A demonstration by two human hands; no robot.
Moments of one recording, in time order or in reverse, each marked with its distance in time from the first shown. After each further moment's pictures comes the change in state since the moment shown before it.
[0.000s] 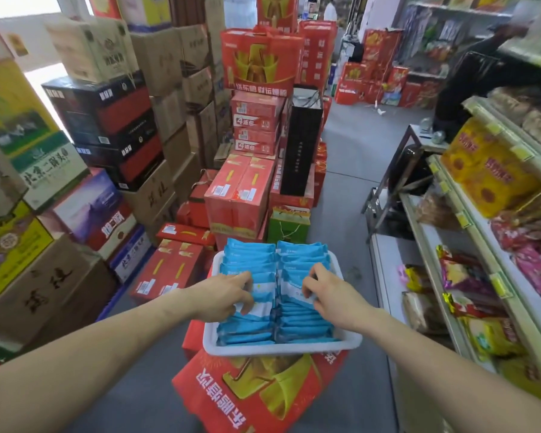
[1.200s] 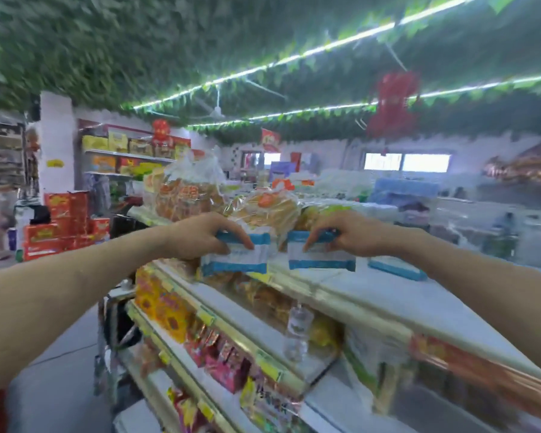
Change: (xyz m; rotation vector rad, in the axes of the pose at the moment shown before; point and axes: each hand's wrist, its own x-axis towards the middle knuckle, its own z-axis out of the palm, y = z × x) left_hand 0.360 0.496 -0.468 -0.276 0.254 0.871; right_hand -0.502 0.237 -0.491 -0.204 0.452 0.795
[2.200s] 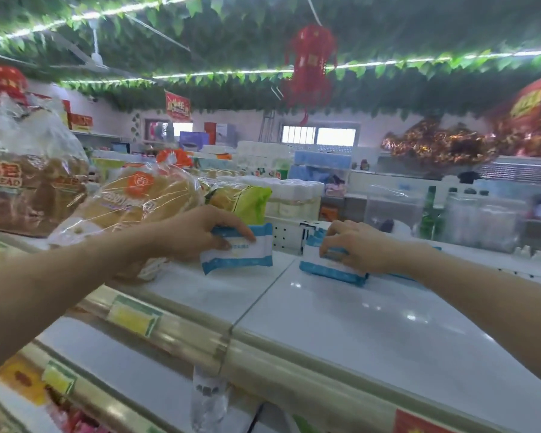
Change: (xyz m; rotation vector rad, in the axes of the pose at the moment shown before) left_hand 0.283 -0.014 0.102 -0.101 -0.155 0.228; right_hand -0.026 0.268 0.035 -0.490 -0.161 0.337
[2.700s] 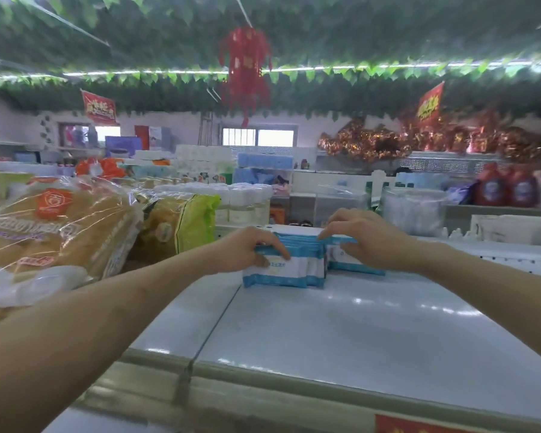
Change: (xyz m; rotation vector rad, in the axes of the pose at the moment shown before) left_hand 0.137 0.028 0.091 -0.065 -0.142 0.315; right_hand -0.081 0.022 -0.024 0.076 0.214 0.242
